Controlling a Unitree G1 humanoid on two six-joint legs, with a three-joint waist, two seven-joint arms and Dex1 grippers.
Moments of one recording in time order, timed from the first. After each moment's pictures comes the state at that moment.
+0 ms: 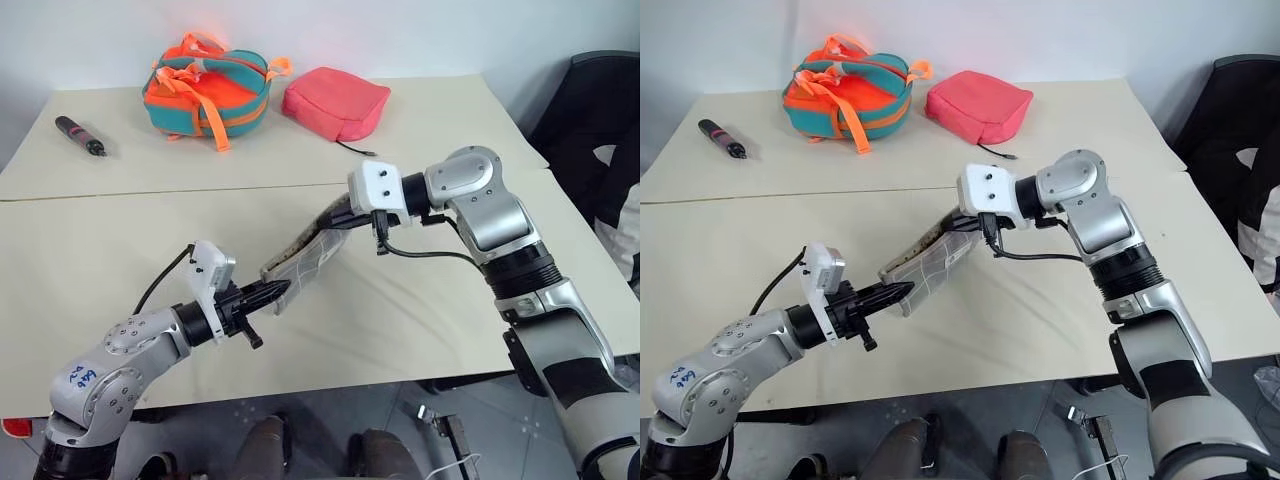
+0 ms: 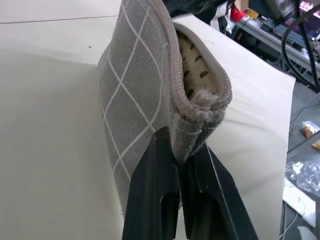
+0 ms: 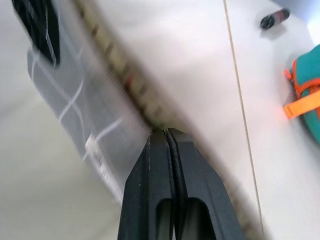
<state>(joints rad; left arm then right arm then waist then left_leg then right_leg) -0.10 0.59 0.12 -0.58 -0.82 0.80 -0.43 -1.07 -0.48 0.31 0.34 0.07 0.02 1.33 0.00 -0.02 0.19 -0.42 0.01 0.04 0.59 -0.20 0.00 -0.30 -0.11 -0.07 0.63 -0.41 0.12</state>
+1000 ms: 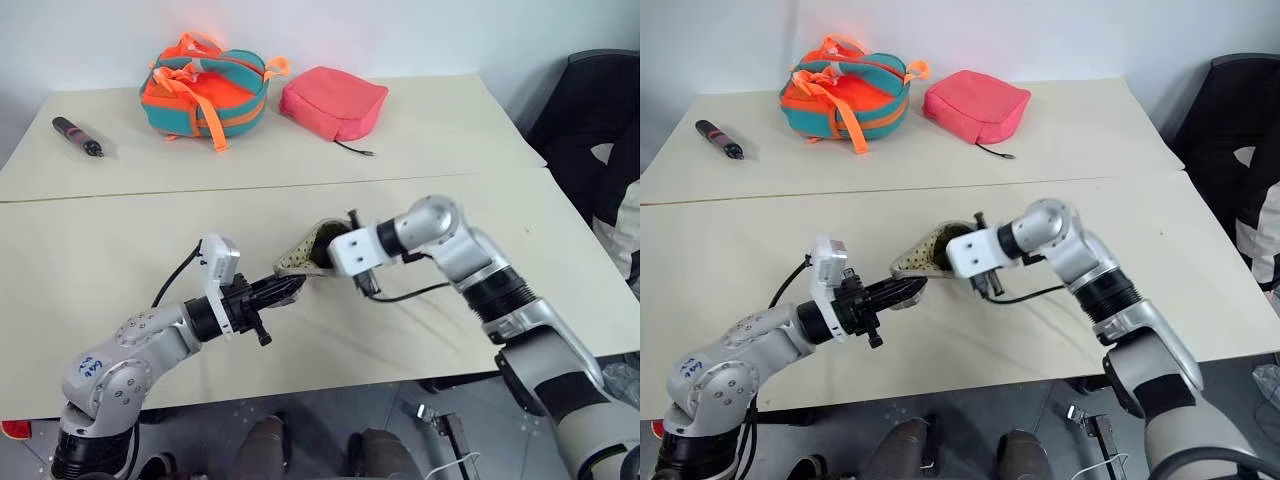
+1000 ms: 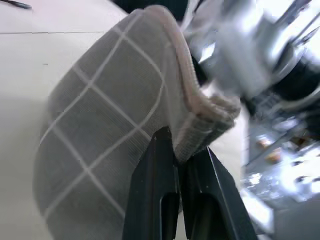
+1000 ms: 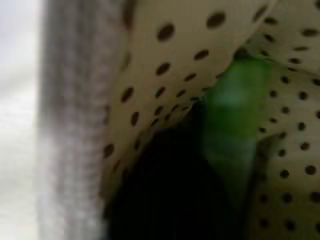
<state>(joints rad) -0.17 0.52 0.17 -0.54 -1.03 0.89 -0.46 -0.98 -0.48 0.46 0.38 -0.18 -0.23 1.29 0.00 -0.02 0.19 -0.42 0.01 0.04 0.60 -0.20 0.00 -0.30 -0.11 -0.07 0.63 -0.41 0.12</state>
